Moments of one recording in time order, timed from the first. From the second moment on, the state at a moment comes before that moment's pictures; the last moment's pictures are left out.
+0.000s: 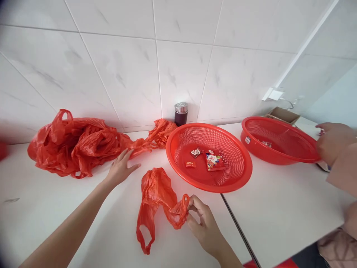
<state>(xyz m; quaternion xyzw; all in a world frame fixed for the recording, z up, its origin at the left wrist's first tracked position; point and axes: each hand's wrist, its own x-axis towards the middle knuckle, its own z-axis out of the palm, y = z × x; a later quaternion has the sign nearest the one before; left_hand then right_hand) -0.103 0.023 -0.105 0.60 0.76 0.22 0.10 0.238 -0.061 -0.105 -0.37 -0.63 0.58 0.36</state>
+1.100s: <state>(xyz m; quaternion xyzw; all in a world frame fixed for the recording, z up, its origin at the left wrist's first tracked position) -0.004 -0.104 -0.092 0.64 0.69 0.33 0.11 0.234 -0.093 -0.065 -0.36 -0.65 0.54 0.40</state>
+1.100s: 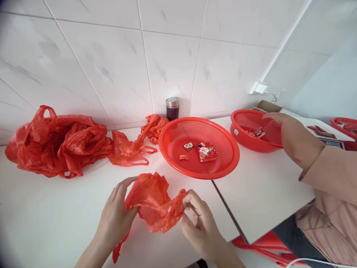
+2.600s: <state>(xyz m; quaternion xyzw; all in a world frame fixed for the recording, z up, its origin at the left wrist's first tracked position) -0.067 -0.131 -0.047 0.26 0.59 0.48 0.60 0.233 -0.055 -0.046 -0.49 -0.83 0.25 0.10</state>
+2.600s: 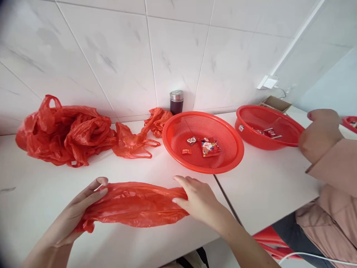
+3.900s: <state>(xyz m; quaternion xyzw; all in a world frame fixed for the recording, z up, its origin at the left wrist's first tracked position) -0.081 -0.093 -0.097 0.61 0.78 -0.01 0.13 0.206 -0.023 -0.089 -0.35 -0.89 0.29 -0.07</state>
